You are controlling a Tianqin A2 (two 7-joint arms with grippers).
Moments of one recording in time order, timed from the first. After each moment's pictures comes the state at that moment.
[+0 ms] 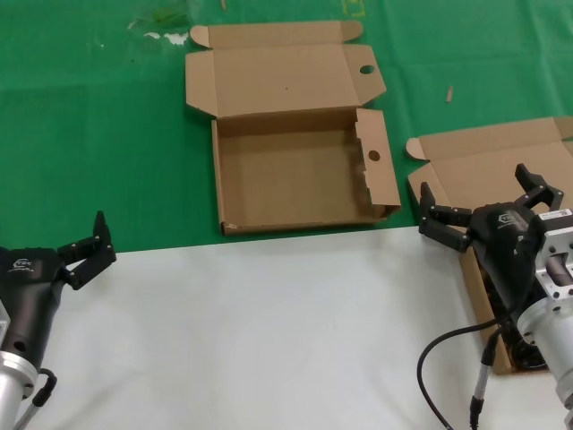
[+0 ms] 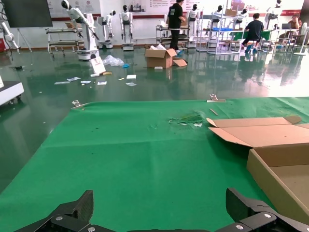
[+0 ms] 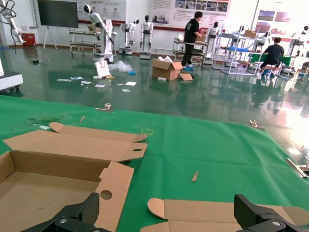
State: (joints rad) left arm 0.00 -0.30 1.60 -1.60 -1.80 0.00 0.00; right arm 0.02 0.30 -1.61 1.59 1.77 -0.02 -0.01
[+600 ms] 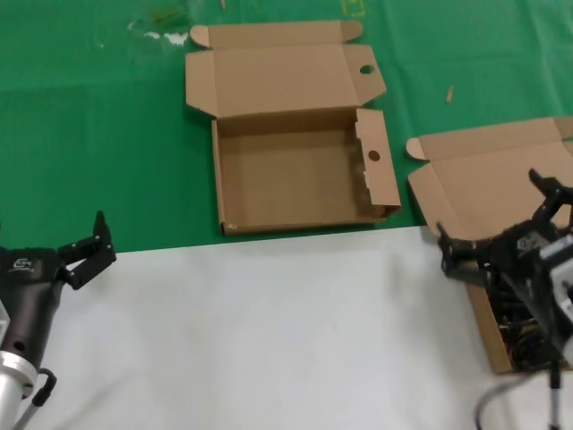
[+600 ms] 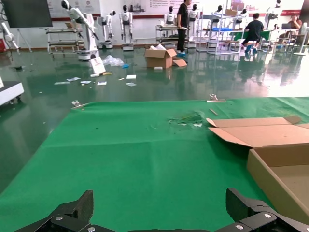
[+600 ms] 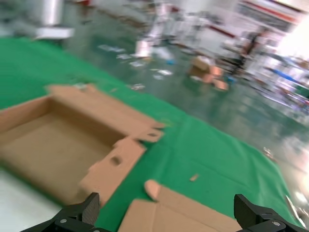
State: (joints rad) left arm 0.00 -0.30 1.60 -1.60 -1.80 0.00 0.00; right arm -0.08 0.64 -1.78 1.72 1.88 0.12 -0.15
